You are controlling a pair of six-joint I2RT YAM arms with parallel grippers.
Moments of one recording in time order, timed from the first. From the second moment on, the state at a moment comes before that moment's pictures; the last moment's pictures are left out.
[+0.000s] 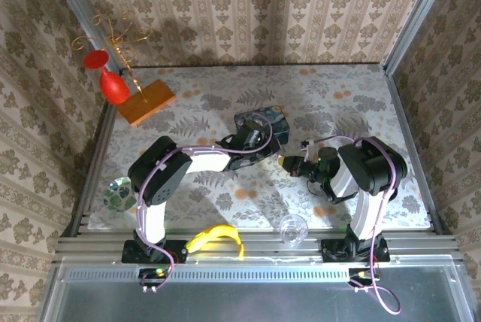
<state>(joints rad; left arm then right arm) -0.87 1.93 1.06 0.23 0.16 -1.10 0.27 1.88 0.28 1.21 -0.59 0.68</state>
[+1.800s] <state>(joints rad) -0.86 1.93 1.06 0.26 0.16 -1.12 0.27 1.83 0.32 1.11 -0.65 0.68</state>
